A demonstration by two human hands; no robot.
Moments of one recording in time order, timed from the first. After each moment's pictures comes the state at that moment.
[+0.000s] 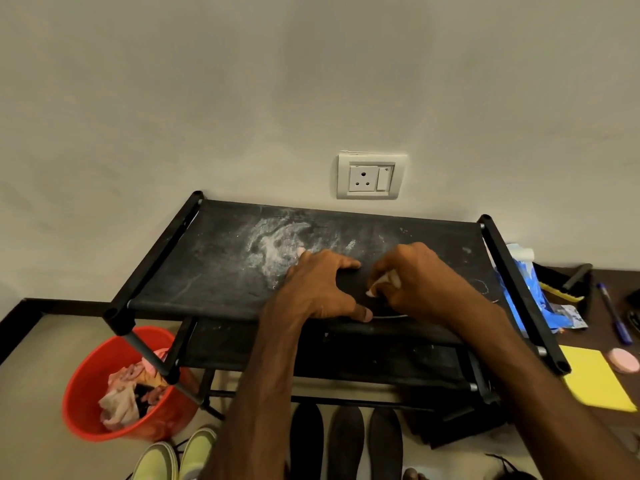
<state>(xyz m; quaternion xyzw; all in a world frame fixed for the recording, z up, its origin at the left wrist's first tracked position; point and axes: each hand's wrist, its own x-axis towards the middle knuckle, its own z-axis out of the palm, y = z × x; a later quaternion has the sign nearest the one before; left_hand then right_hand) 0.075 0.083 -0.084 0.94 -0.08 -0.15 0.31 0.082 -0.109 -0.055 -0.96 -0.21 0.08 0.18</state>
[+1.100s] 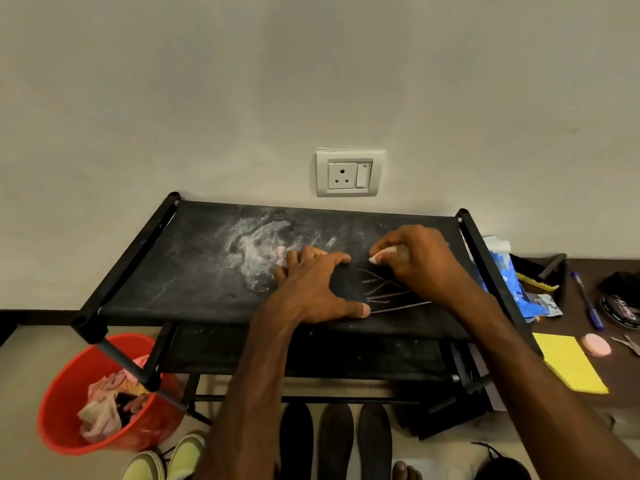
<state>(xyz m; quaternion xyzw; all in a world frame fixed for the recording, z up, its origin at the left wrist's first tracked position) 0.062 0.063 -0.072 0.95 -0.08 -0.15 0.25 0.106 -0.145 -0.073 -0.95 -0.09 -0.01 0.30</state>
